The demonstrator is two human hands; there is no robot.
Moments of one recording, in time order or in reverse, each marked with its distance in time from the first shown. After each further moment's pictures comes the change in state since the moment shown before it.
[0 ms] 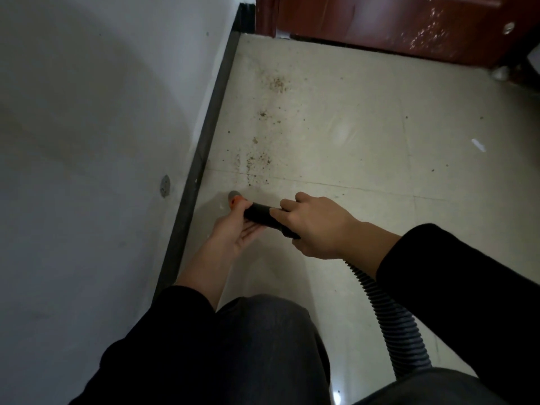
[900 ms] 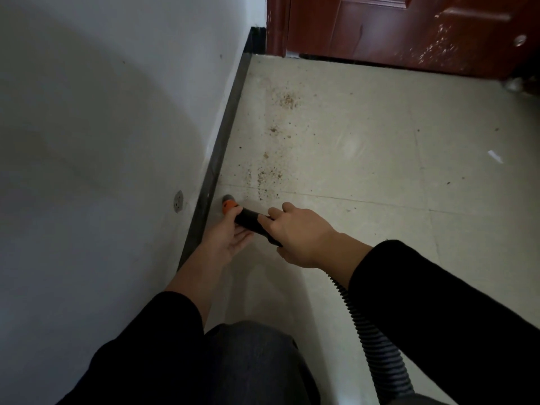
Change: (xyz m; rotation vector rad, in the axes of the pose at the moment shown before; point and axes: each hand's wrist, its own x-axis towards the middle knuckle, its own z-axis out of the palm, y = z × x) left_hand 0.013 0.025 -0.021 0.035 0.044 0.053; right_hand 0.037 -0.022 -0.001 0.030 0.045 0.024
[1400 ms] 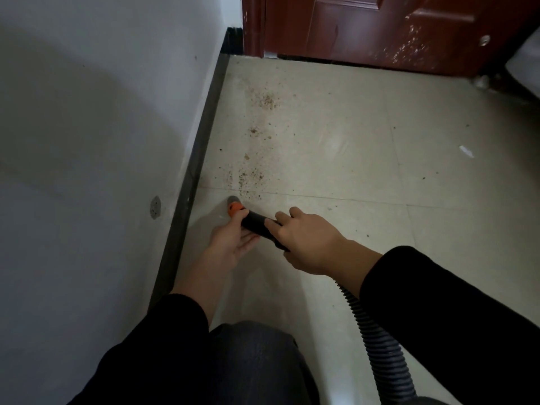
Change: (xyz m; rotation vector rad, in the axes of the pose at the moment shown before) left_hand 0.010 -0.023 0.034 0.050 -0.065 -0.009; right_hand -0.034 0.023 0.008 -0.022 -0.032 0.085
